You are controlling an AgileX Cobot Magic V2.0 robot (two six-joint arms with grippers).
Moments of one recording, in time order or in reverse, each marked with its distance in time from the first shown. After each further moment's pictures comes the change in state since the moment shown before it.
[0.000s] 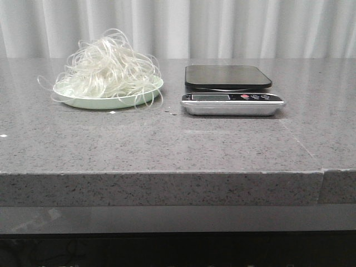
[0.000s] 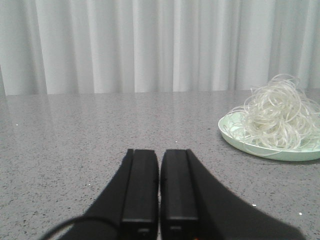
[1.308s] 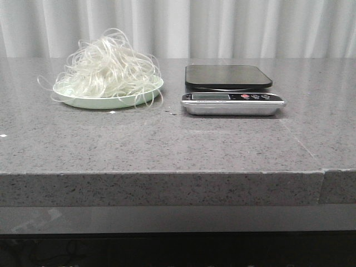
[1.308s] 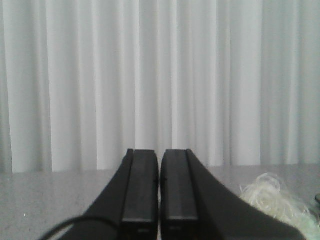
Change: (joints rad) left arm 0.000 0.003 -0.349 0.005 0.138 0.000; right arm 0.000 0.070 -0.434 0.000 0.372 0.000
